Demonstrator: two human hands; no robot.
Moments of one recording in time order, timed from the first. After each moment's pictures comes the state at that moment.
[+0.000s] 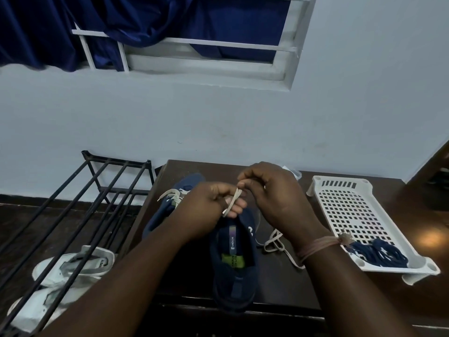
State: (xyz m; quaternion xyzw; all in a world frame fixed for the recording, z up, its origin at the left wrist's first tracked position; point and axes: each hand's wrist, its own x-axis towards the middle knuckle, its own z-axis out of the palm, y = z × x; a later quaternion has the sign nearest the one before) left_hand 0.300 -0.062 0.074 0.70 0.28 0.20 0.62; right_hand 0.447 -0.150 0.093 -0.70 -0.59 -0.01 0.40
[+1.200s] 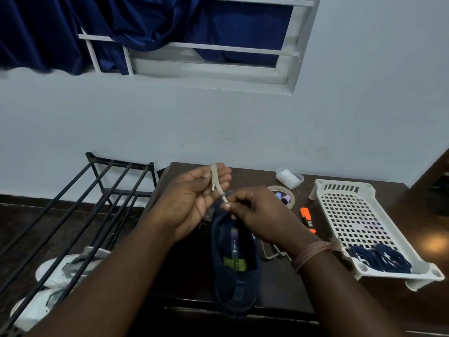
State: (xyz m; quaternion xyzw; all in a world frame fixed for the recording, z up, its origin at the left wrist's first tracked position) left_hand 0.289 -0.043 0.088 0.40 0.20 0.32 0.83; right_hand 0.433 -0.145 0.073 -0.68 -0.60 0.19 0.37
